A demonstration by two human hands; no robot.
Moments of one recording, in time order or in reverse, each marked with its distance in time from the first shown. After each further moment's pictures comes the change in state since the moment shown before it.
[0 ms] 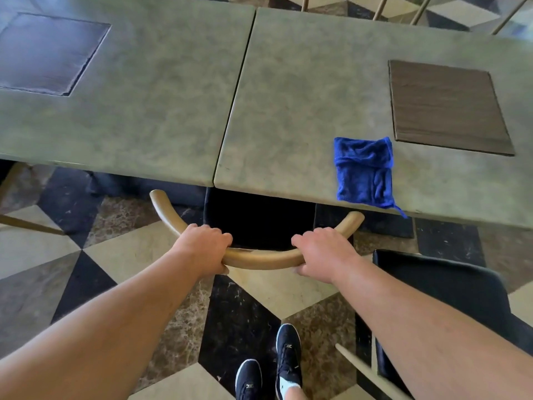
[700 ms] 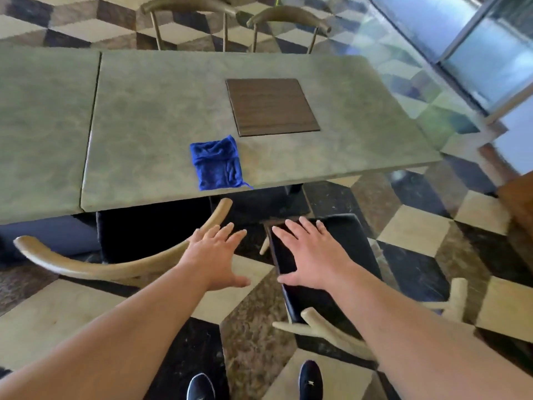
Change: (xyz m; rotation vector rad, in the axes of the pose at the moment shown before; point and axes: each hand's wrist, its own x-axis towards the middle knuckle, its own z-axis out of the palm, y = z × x) left_hand -0.025 0.273 -0.104 -0.148 0.054 0.256; right_hand -0.277 0.095 0.031 0.134 0.071 0.394
